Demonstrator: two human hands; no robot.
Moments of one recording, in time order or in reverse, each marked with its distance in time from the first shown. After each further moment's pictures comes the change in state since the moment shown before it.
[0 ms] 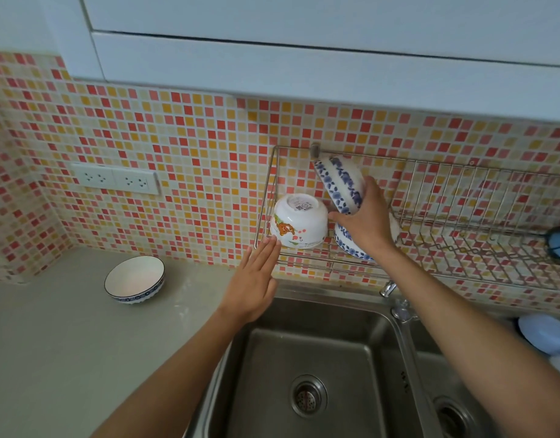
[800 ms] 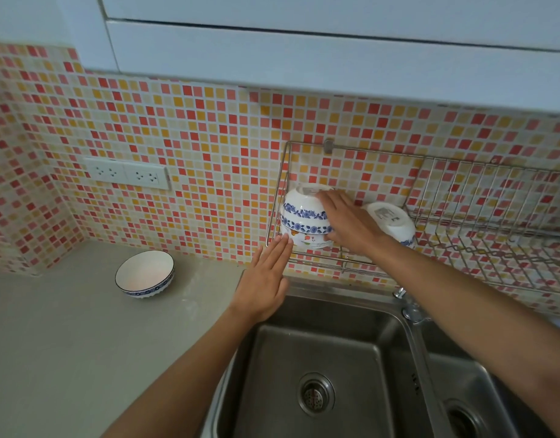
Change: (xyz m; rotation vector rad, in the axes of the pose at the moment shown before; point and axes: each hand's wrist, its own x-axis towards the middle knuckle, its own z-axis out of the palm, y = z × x) left_hand 0.000 -0.003 0.002 -0.016 -0.011 0.005; right_hand 0.007 -0.006 0.037 -0.689 -0.436 -0.564
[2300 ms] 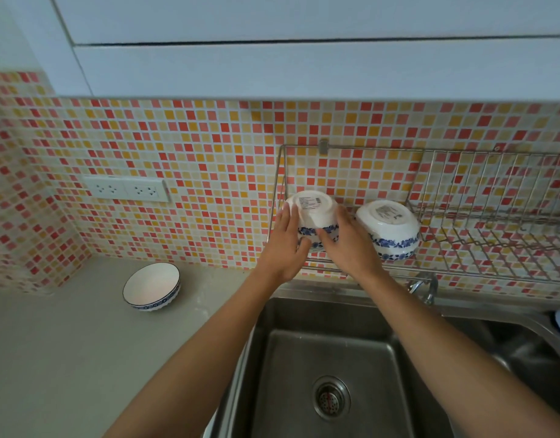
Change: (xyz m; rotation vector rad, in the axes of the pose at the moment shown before) left_hand 0.073 0.029 -0.029 -0.258 0.019 -0.150; right_hand -0.020 -0.020 0.043 0.490 0.212 0.441
